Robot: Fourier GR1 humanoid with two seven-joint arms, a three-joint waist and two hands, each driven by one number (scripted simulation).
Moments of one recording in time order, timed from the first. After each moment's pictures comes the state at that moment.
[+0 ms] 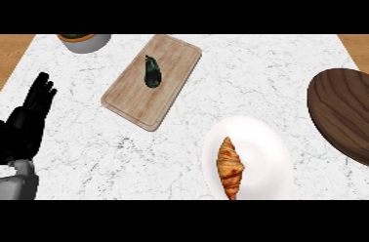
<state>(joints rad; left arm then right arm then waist) -0.11 0.29 0.13 -1.57 0.01 0.08 0.13 0.27 -0.95 -0.37 -1.95 0.03 0.15 -0.27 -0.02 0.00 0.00</state>
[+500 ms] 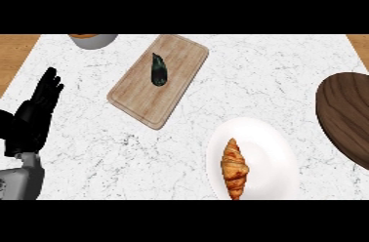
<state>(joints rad) -0.16 0.28 0.13 -1.53 0.00 0.05 0.12 -0.07 -0.91 -0.25 -1.49 0.10 0.22 -0.39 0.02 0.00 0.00</state>
